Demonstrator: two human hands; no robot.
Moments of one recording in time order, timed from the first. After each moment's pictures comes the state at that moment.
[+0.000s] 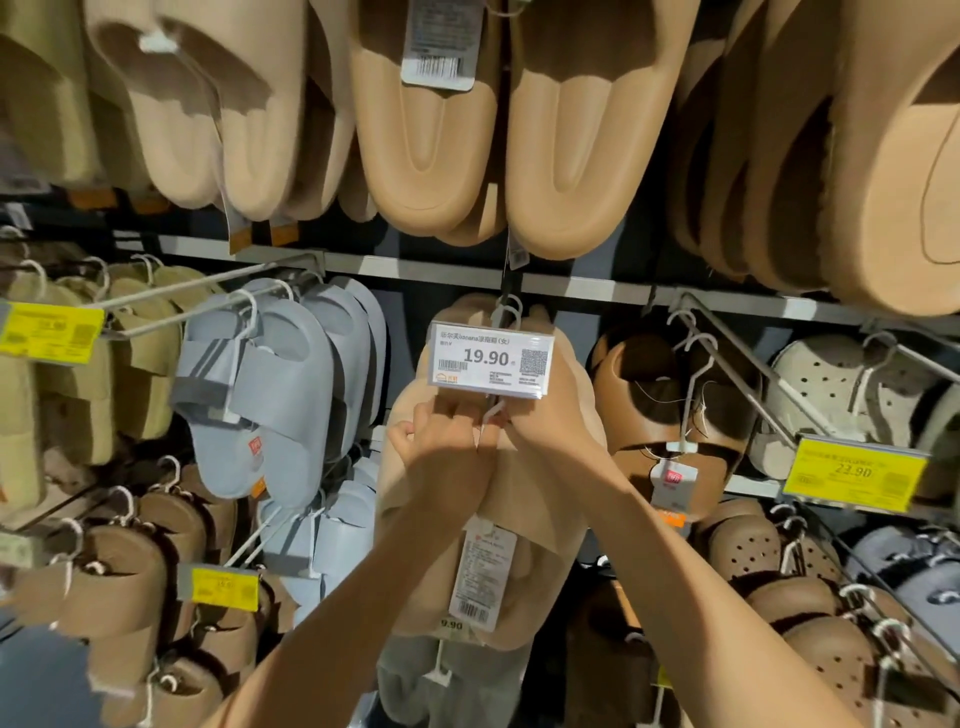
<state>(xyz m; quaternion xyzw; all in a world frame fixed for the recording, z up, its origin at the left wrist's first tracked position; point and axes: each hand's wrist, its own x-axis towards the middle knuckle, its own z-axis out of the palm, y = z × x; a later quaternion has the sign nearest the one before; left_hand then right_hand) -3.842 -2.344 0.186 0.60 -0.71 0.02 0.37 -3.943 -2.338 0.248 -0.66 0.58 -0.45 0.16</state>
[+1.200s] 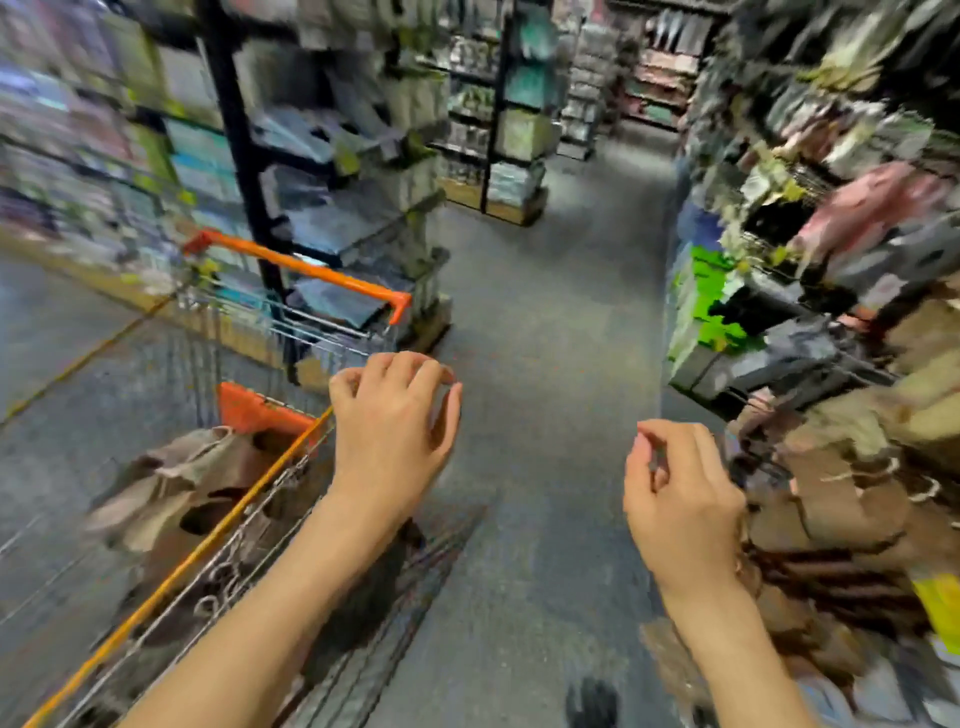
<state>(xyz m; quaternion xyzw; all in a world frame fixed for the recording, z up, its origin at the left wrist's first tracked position) -3.687 -1.780 0.153 0.92 -0.02 0.36 0.14 -3.698 -2.007 0.145 -0.86 -0.12 -0.47 0.18</state>
